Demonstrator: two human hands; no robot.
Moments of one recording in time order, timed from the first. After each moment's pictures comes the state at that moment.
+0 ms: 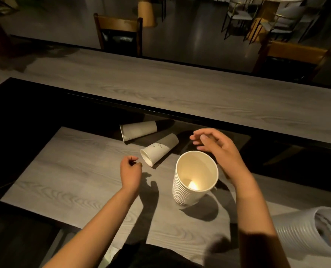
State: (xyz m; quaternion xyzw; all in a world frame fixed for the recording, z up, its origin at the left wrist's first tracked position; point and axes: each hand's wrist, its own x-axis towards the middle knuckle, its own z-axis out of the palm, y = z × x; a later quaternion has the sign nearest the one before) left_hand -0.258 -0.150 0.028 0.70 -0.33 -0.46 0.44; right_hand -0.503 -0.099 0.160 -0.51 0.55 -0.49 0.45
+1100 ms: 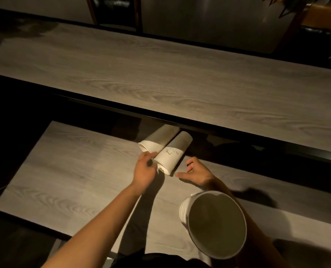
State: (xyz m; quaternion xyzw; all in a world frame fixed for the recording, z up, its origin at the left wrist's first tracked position) left_hand -0.273 -0.221 -0.038 0.64 -0.56 -0.47 0.25; right_hand -0.482 -0.188 -0.017 -0.41 0.72 -0.11 0.55
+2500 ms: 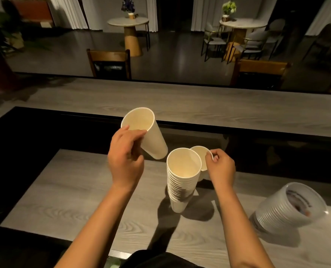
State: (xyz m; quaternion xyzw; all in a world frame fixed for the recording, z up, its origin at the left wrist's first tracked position) left_hand -0.259 -0.101 0.185 0.37 -0.72 -0.02 0.59; right_hand -0.509 -0.060 0.095 -0.36 0.81 -0.45 0.10
